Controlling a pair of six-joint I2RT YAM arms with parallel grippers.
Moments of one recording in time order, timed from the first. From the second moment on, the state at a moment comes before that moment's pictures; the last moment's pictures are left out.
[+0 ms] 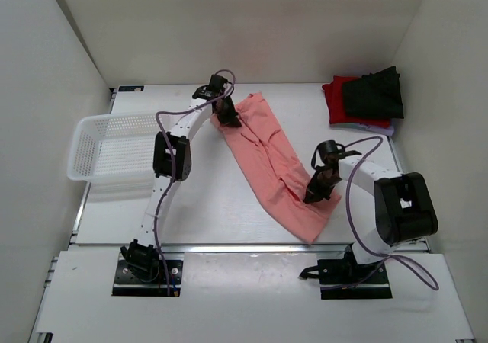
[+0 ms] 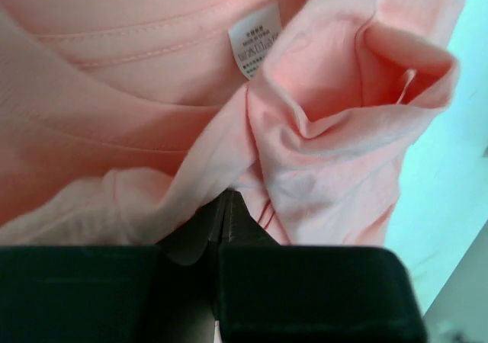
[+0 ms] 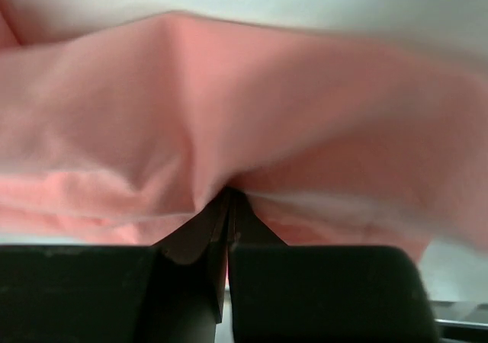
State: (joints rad) left arm -0.35 2.67 2.45 -0.77 0.25 -0.69; right arm 0.20 1.56 0.82 -0.65 -0.17 0.78
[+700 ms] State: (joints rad) left arm -0.27 2.83 2.59 -0.48 0.39 -0.77; right arm 0.85 1.64 0.78 -0.16 -0.10 1.34
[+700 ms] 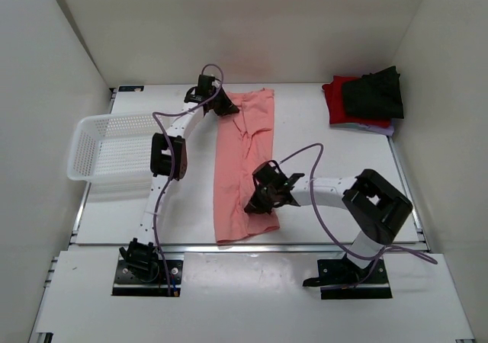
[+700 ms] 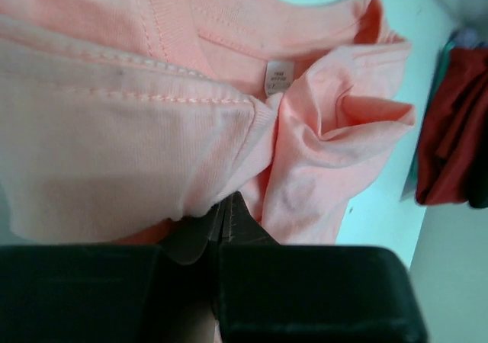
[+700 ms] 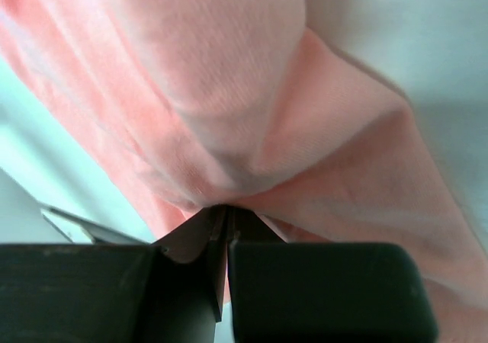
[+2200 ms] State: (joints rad) left arm -0.54 0.94 0.34 -0.38 0.29 -0.97; right arm 0.59 1.14 0.51 -0.46 -0.20 0.59
